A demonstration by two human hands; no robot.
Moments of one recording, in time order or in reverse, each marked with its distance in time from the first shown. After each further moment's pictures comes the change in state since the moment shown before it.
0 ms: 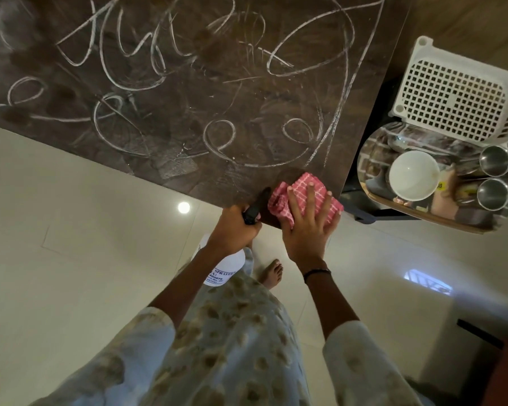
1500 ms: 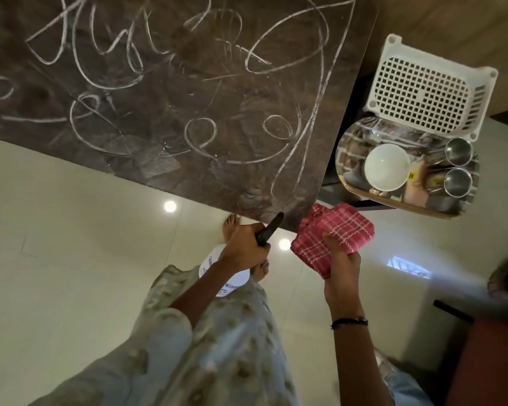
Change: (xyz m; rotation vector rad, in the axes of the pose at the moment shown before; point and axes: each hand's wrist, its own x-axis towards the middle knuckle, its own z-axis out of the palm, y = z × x) left_hand -0.023 -0.003 0.052 0.194 -0.186 0.066; right_hand -0.067 0.030 -0.109 1.596 0.050 0.929
